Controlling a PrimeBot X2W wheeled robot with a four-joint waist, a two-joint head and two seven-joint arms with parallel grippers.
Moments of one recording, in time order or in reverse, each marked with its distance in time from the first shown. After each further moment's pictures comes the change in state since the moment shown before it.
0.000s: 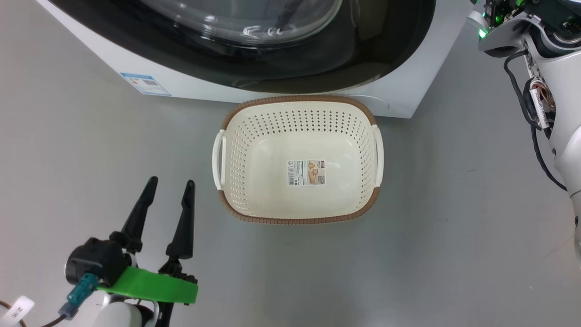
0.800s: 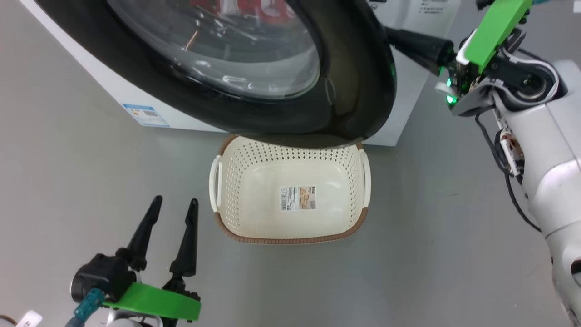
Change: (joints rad) left arm 0.049 -0.008 -0.003 0.008 0.004 0.000 0.000; right arm 0.151 0.023 0.019 -0.058 0.031 0.000 0.164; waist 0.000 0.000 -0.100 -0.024
